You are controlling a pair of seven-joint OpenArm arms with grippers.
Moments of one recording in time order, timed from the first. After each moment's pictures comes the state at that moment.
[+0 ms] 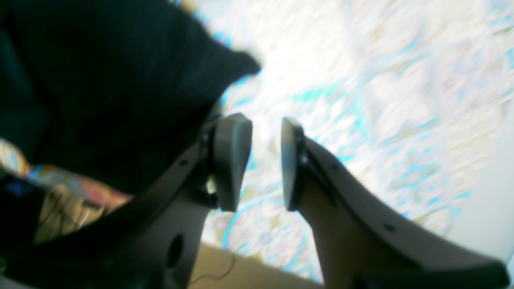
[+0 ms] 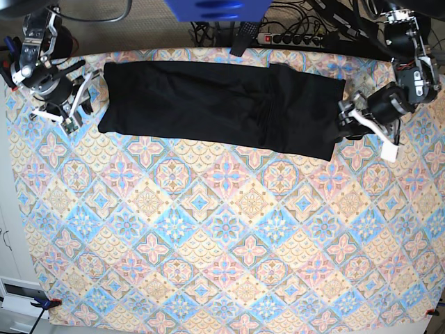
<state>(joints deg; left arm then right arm) 20.3 -20.9 -24.7 105.6 -61.0 -14.2 63.7 -26.4 18.3 24.4 104.8 8.3 41.5 -43.4</state>
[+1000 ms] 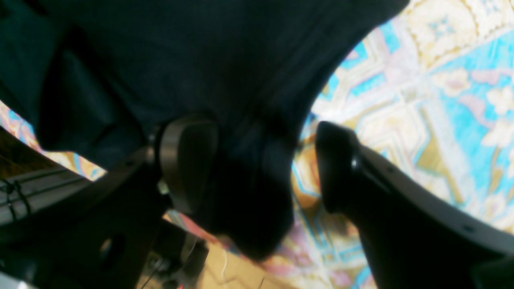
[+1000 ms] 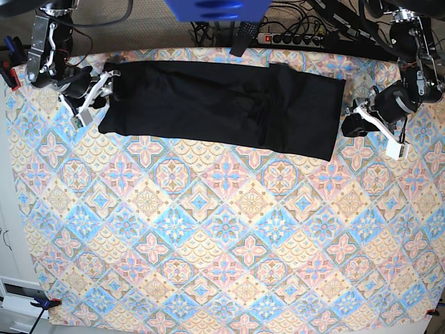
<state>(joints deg) 21.2 -22.6 -24.8 105.6 -53.7 -14.6 63.6 -21.0 18.6 20.0 84.1 31.5 41.1 -49.7</state>
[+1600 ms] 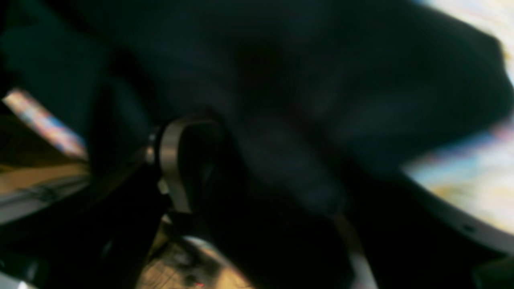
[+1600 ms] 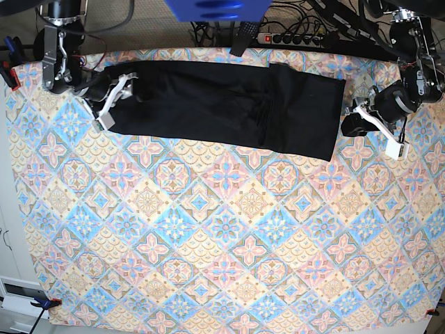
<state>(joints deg) 21.2 -22.6 -24.8 105.6 -53.7 -14.6 63.6 -18.0 18.4 10.2 80.3 38.3 40.9 -48.9</state>
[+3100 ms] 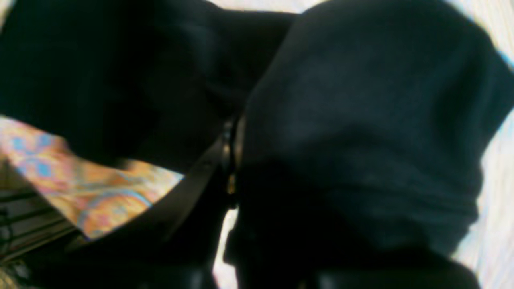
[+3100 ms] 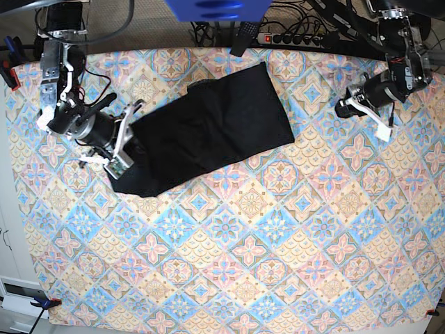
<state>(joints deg) 21.2 -18.0 -24.7 94.4 -53.1 -14.3 63.2 -10.4 18.9 5.6 106.2 23.5 41.5 -52.7</state>
